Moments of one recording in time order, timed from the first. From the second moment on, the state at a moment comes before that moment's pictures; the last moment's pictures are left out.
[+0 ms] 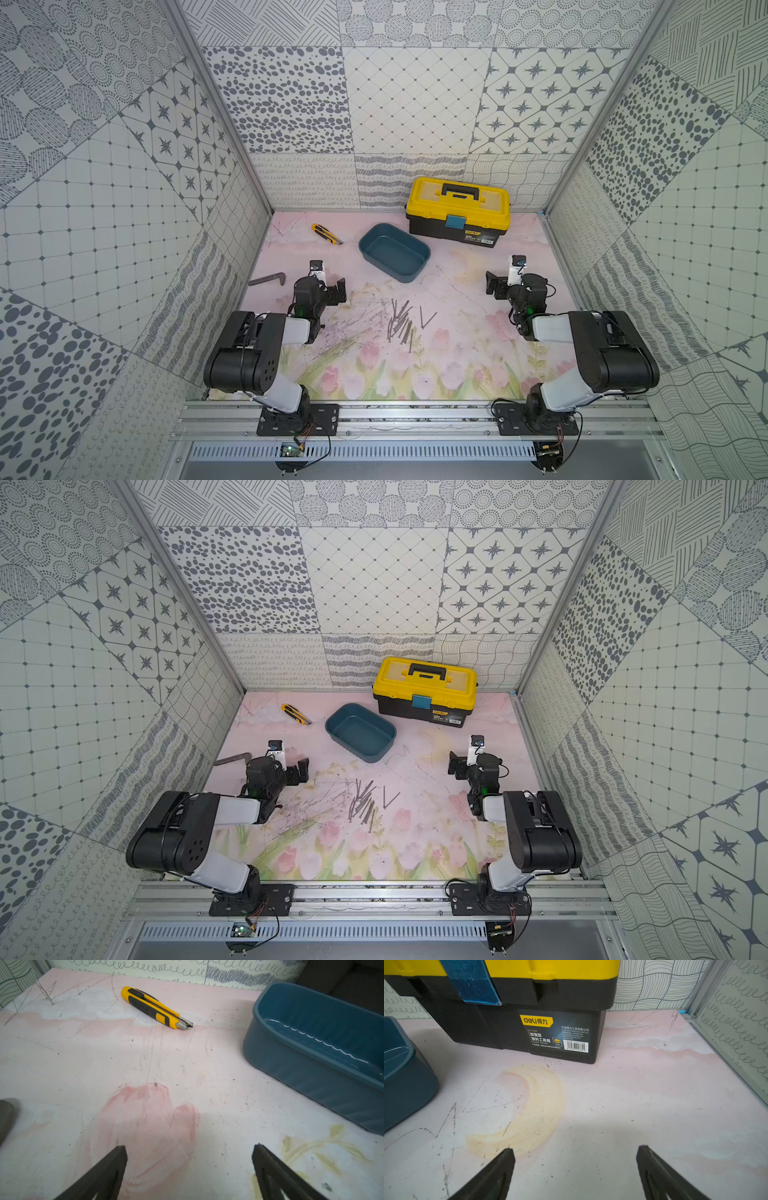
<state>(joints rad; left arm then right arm) -0.03 1.57 0.41 0.70 0.03 -0.08 0.02 1.55 0.40 0.78 -0.04 0.03</state>
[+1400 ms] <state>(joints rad) -0.03 1.45 0.66 0.33 0.01 -0.13 0.00 1.39 0.64 0.33 -0.05 0.08</state>
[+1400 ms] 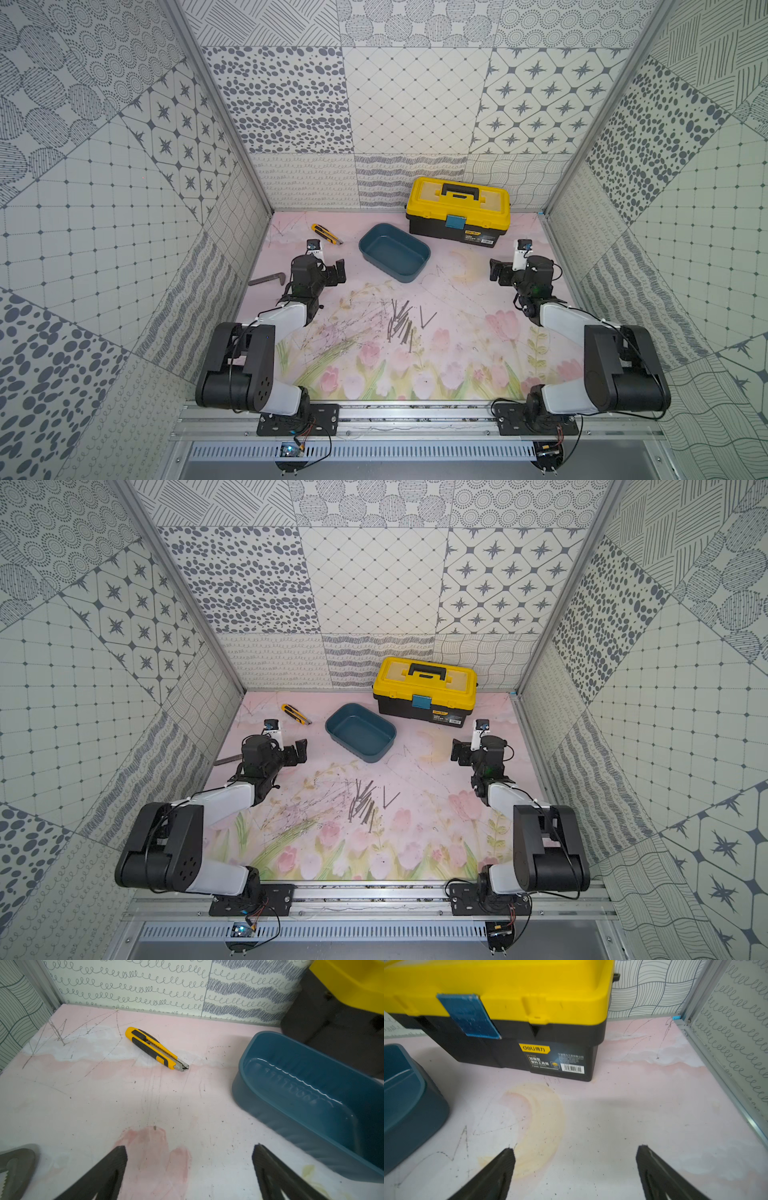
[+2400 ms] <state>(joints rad) -0.06 0.90 0.82 -0.59 0.45 -0.62 0.37 1.50 1.57 -0.88 -0.23 0.75</state>
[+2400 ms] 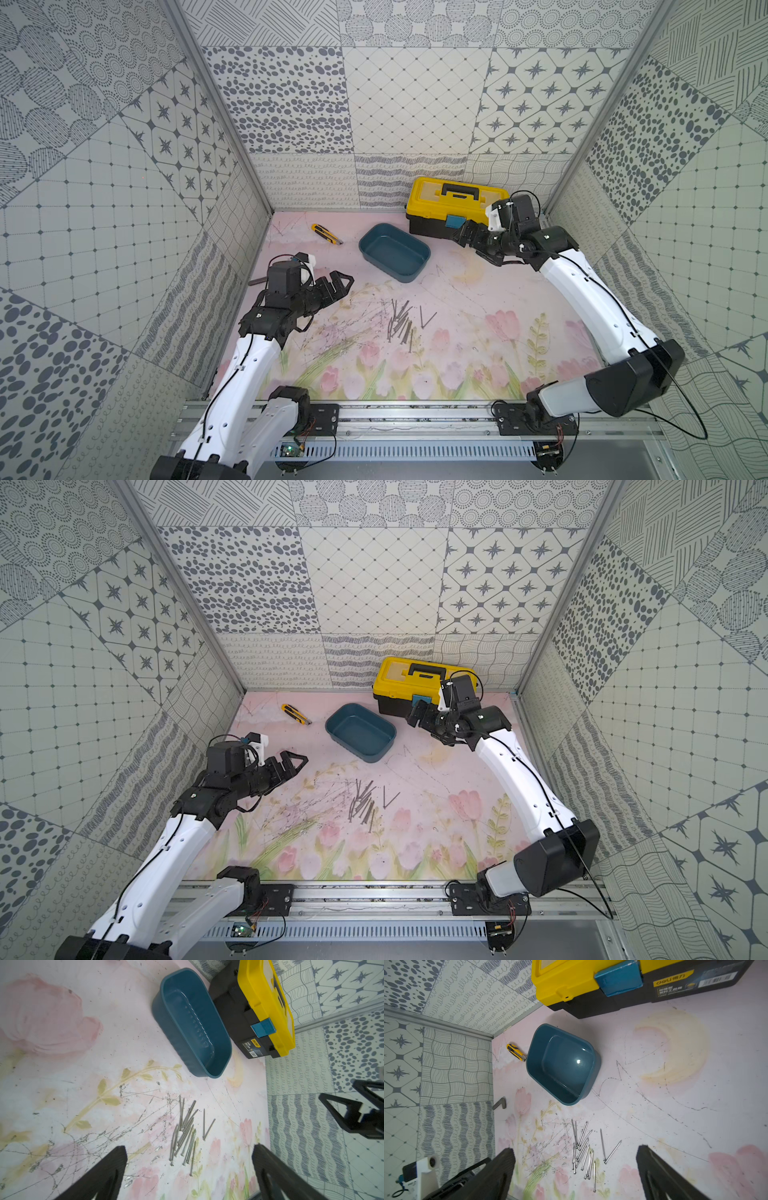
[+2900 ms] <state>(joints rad) -0.08 0.86 0.78 -0.64 0.54 -0.64 0.47 1.95 1.79 -1.03 -0.34 0.91</state>
